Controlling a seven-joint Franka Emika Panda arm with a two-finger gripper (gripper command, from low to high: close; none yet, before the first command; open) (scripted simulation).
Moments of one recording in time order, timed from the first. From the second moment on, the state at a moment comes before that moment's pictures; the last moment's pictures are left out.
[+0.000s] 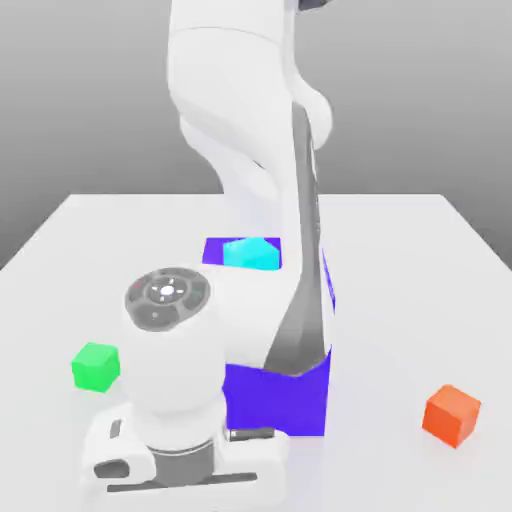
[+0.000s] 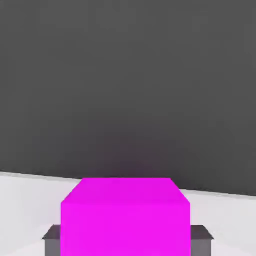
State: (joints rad) arm -0.02 0.52 -0.10 -2.23 0.13 2.75 0.46
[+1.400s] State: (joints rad) arm -0.42 0.07 -0.31 -2.84 0.09 2.90 0.28
